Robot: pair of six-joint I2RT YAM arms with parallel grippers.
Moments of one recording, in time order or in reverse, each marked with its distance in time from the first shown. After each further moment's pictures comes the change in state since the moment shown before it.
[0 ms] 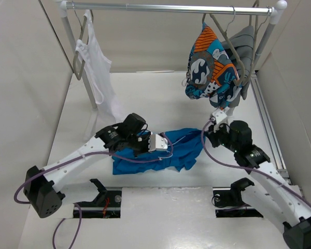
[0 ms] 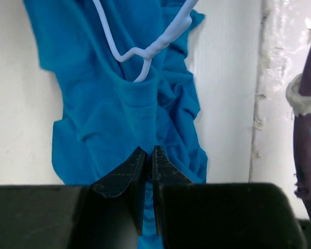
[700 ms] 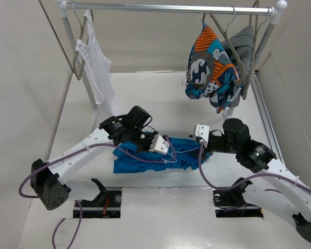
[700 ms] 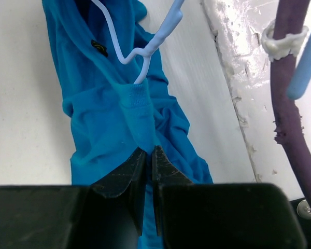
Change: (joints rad) left arm -0.002 0.132 0.200 -0.183 0.231 0.304; right arm 0.305 0.092 0.299 -0.251 -0.306 -0.385
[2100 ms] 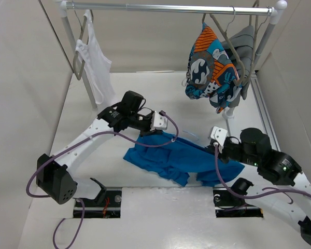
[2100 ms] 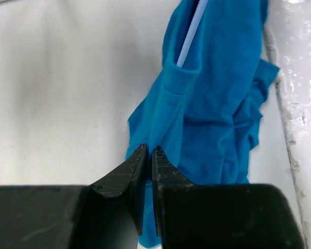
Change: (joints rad) left arm 0.169 0.091 0.053 0.230 0.121 -0.113; right arm 0.101 -0.192 0.110 -0.311 0.266 0.134
